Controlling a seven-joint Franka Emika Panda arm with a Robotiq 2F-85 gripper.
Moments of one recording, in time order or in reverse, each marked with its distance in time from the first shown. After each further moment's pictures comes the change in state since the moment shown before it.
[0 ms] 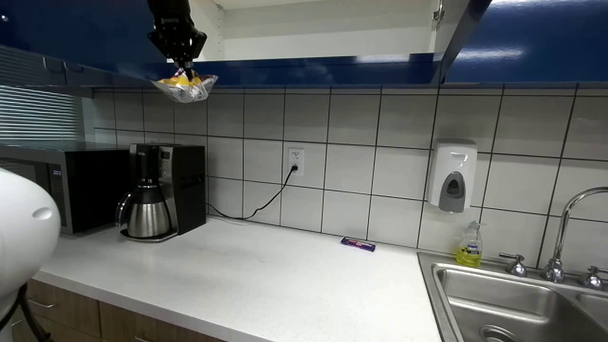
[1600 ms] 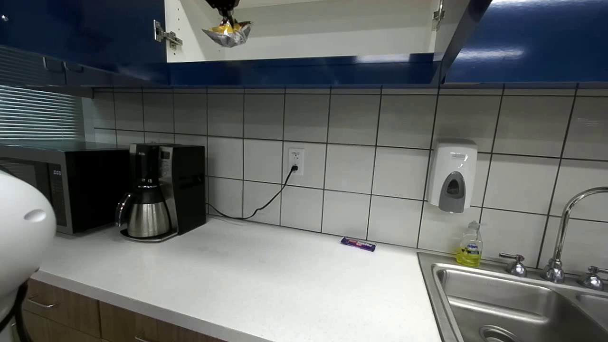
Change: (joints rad) arm -0.042 0.471 -0.005 0.726 -0.045 -0.026 0.048
